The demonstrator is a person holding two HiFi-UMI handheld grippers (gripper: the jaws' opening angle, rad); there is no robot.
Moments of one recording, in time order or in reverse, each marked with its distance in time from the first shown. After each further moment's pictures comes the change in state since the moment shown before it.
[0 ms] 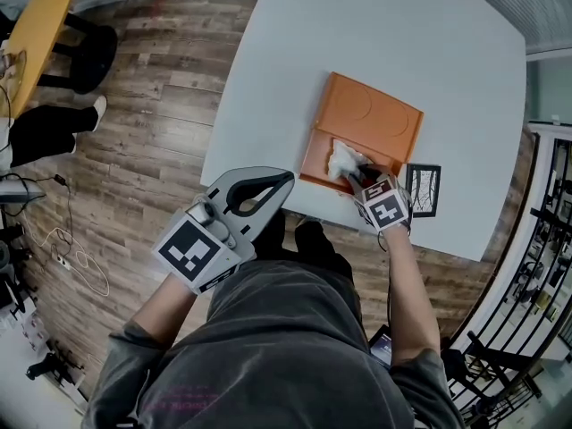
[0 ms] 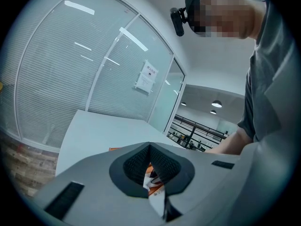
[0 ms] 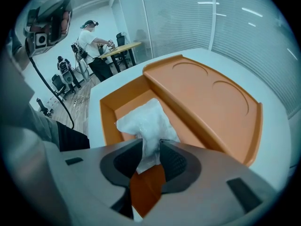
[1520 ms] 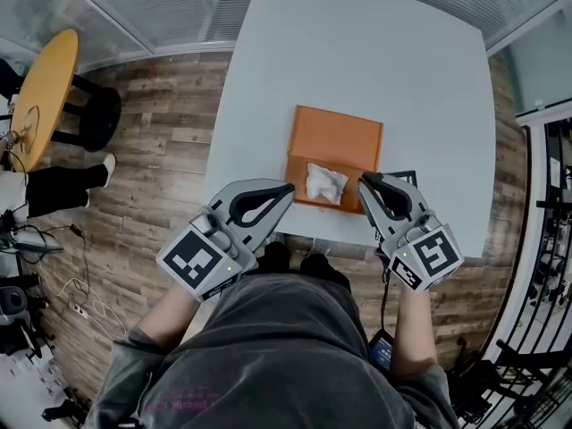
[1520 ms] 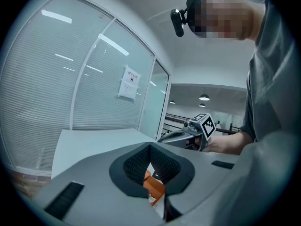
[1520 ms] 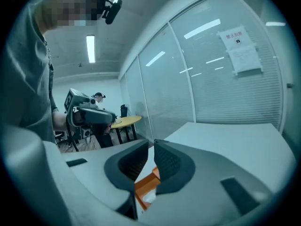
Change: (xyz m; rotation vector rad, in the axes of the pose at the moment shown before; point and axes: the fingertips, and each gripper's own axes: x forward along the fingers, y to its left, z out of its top) left arm 0.022 -0.080 0.067 0.192 -0.043 -0.098; right arm -0.285 0.016 0.107 0.104 -0.875 -0.007
